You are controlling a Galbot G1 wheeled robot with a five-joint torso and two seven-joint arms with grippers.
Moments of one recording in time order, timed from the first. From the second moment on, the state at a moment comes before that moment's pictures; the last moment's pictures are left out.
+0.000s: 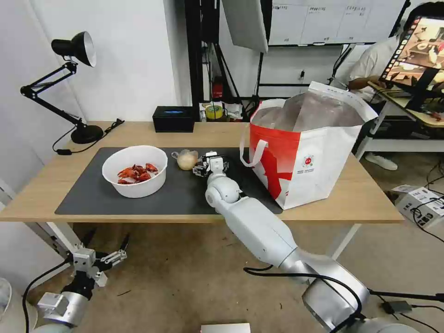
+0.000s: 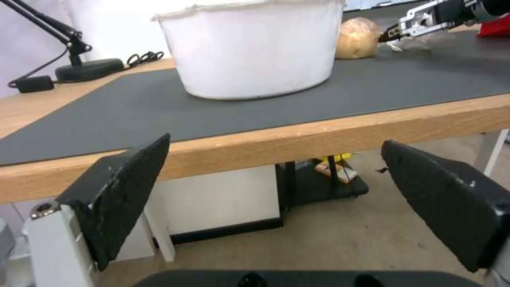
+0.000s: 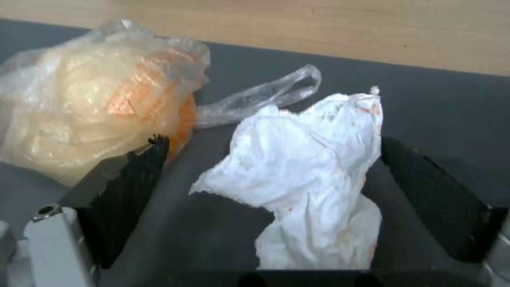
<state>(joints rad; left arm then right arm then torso) 1.73 -1.12 -0.77 -1.88 -0.40 -0.30 0.16 -0.37 1.57 -0.26 1.08 0.61 -0.39 0.50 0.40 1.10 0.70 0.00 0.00</state>
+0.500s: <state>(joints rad) 1.74 -1.12 -0.77 -1.88 -0.40 -0.30 0.16 -0.39 1.55 -0.26 1.10 0.61 -0.41 0.52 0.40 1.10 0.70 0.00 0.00</state>
